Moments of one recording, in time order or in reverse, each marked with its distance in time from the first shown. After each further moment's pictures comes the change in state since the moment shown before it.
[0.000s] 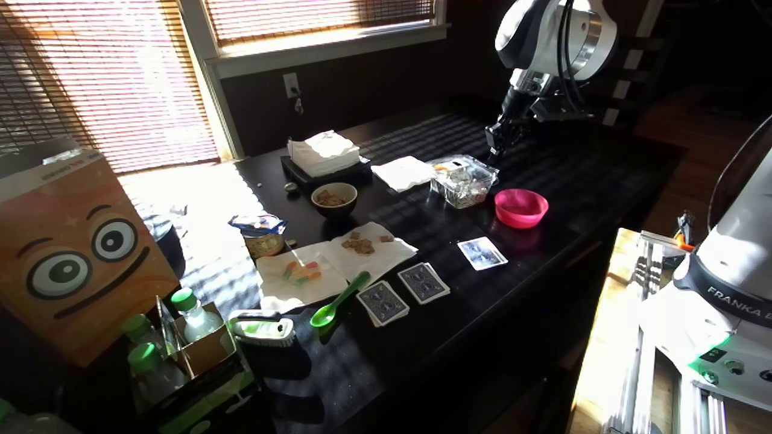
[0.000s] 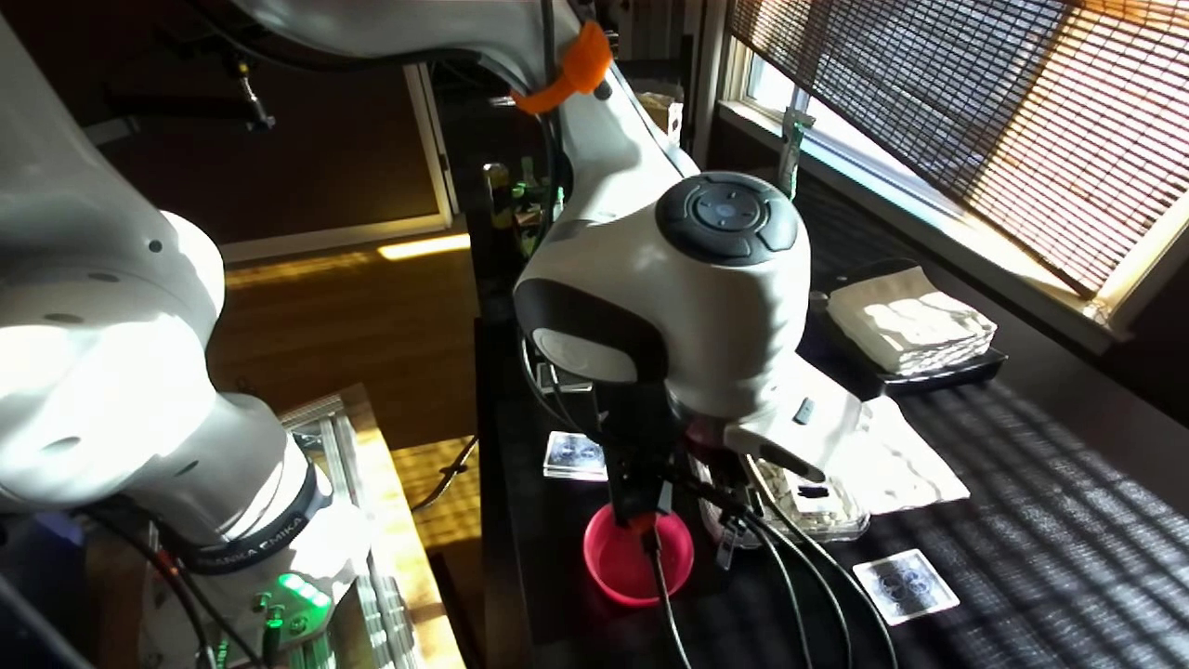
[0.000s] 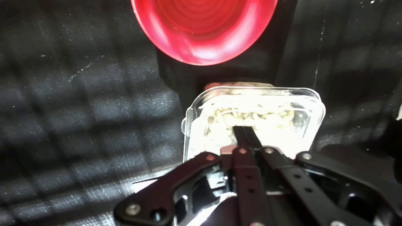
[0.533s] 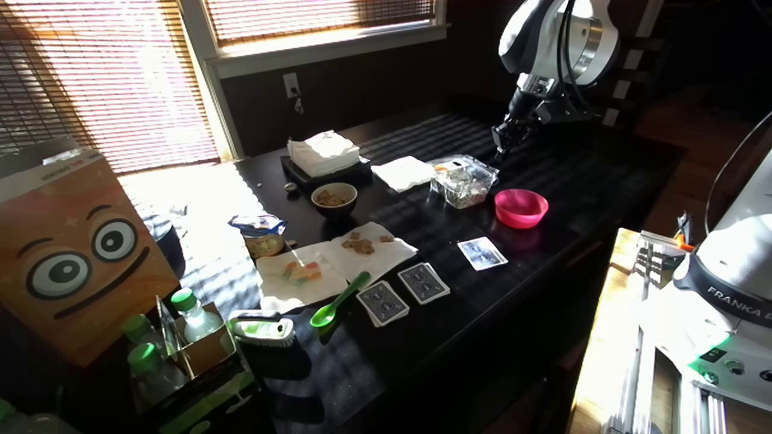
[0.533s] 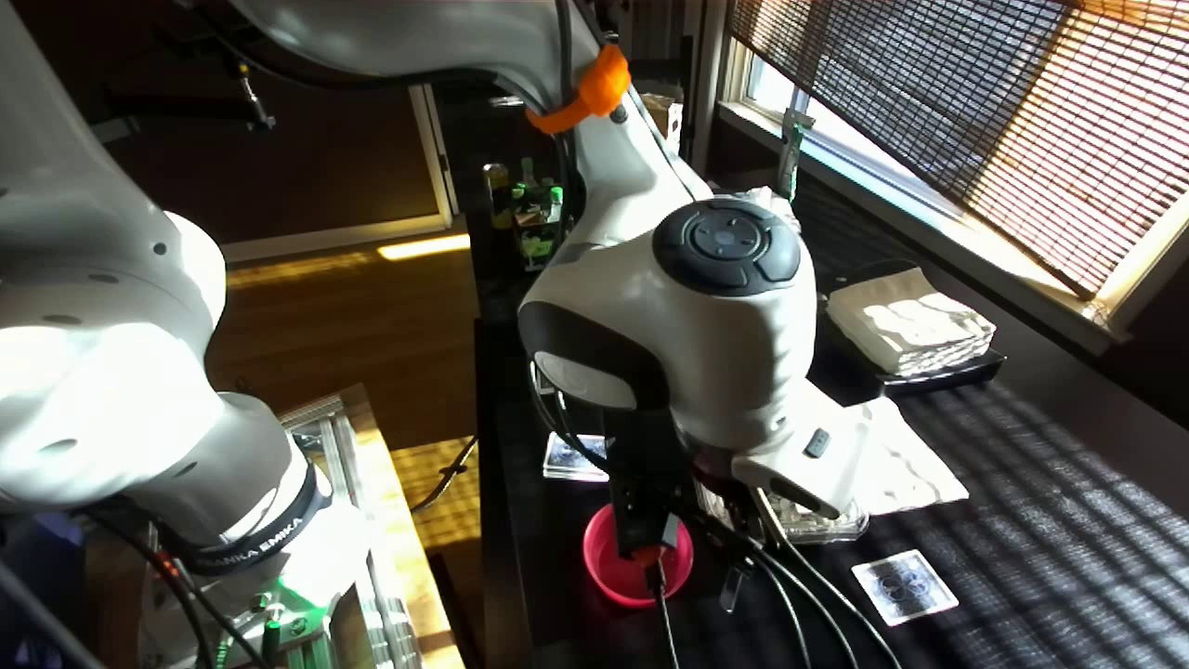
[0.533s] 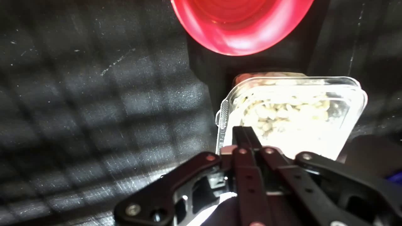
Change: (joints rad) arm -0.015 0.032 -0.026 0.009 0.021 0.059 -0.028
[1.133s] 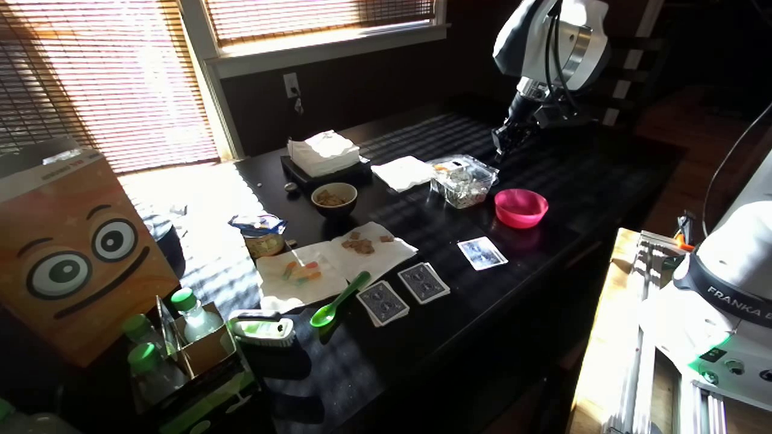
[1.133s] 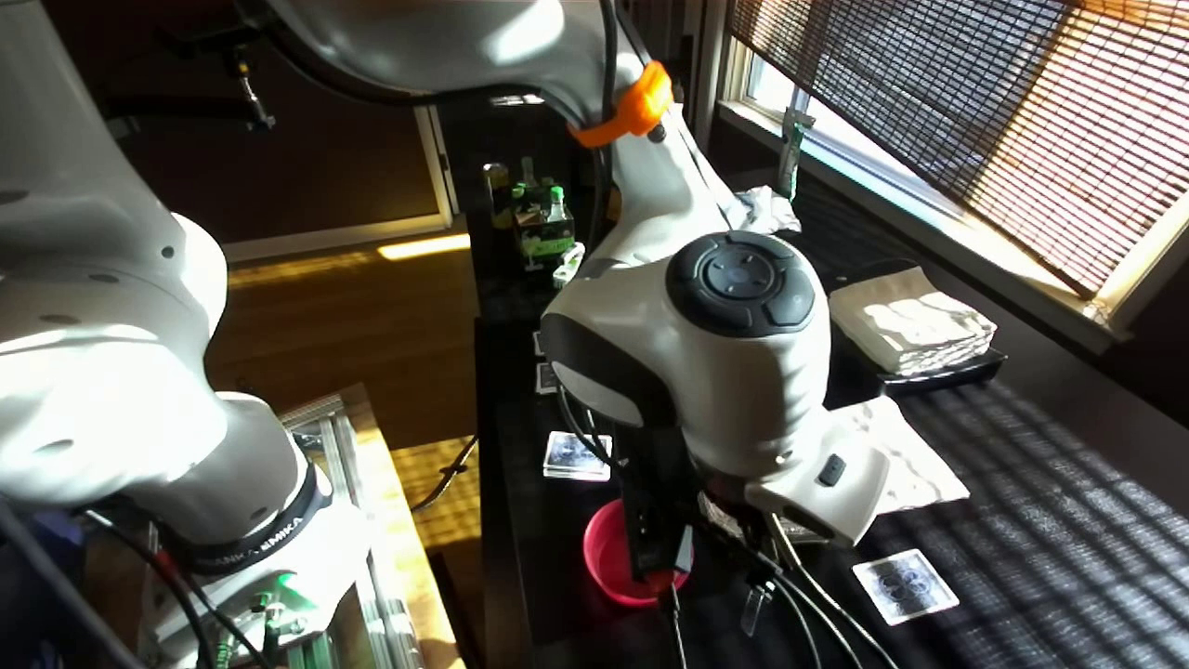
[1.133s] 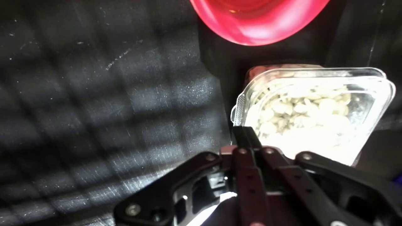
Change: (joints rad) arm -0.010 0.069 0.007 0.043 0.141 0.021 -0.124
